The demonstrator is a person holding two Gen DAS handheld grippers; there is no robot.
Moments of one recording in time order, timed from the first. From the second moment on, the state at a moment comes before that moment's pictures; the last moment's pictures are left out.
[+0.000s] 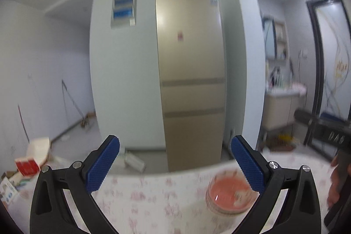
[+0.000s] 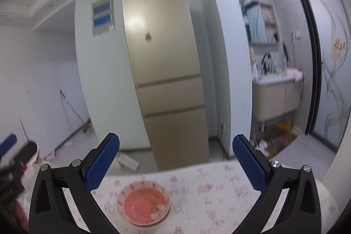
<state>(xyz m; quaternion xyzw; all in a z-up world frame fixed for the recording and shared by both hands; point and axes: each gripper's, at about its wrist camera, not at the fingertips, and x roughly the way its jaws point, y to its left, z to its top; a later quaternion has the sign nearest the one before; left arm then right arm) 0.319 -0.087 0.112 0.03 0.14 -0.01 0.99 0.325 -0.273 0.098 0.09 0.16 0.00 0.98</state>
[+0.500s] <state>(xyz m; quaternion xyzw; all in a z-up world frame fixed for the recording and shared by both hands) 0.426 -0.086 -0.024 -0.08 0.40 -0.10 0.91 0.408 -0.297 -0.033 0.22 0.38 0.10 0.89</state>
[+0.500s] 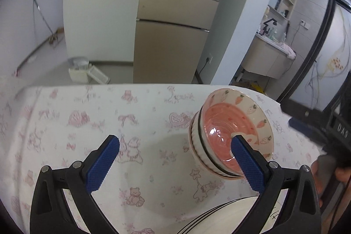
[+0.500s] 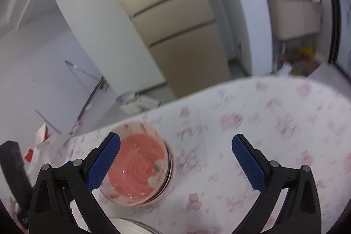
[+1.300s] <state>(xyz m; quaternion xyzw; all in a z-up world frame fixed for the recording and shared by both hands) 0.469 -0.095 -0.065 -0.12 0.48 -0.11 0.86 0.429 -0.298 -0.083 0.31 0.47 0.17 0.81</state>
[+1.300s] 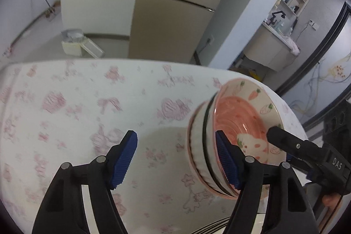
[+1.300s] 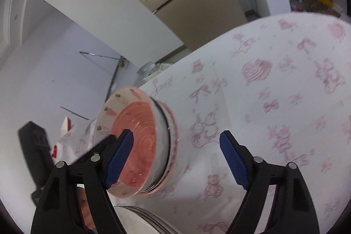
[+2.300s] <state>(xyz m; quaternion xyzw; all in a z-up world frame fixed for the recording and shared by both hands) 0.481 -0.108 -0.103 -0.22 0.55 -0.18 0.78 0.444 -0.290 -0.141 0.41 0.53 0.22 0.71</state>
